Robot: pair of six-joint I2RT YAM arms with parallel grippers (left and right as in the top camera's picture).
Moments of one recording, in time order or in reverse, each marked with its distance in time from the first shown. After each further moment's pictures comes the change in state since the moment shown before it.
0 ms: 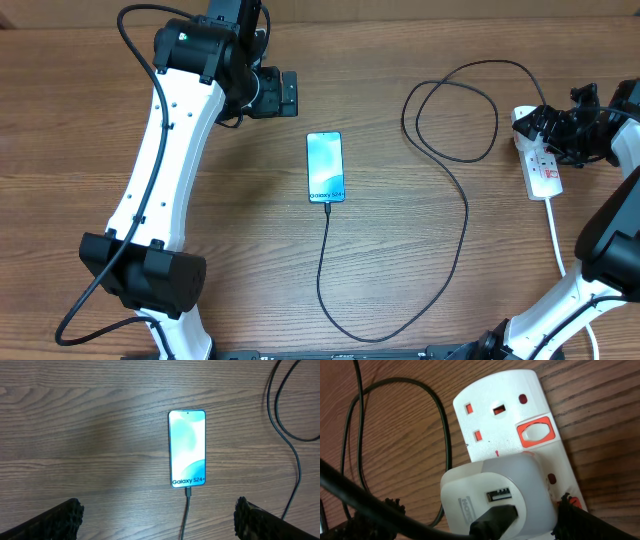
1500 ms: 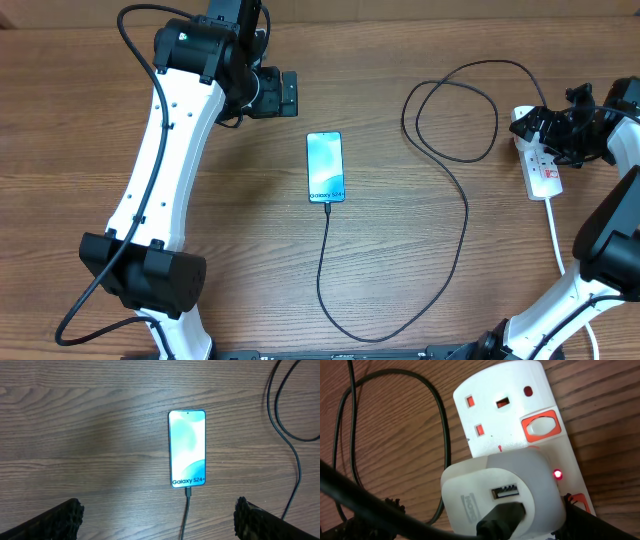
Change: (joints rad) left arm 0.000 0.000 0.000 0.000 0.000 0.000; right arm 0.020 0.000 -0.002 -0.017 0.032 -0.003
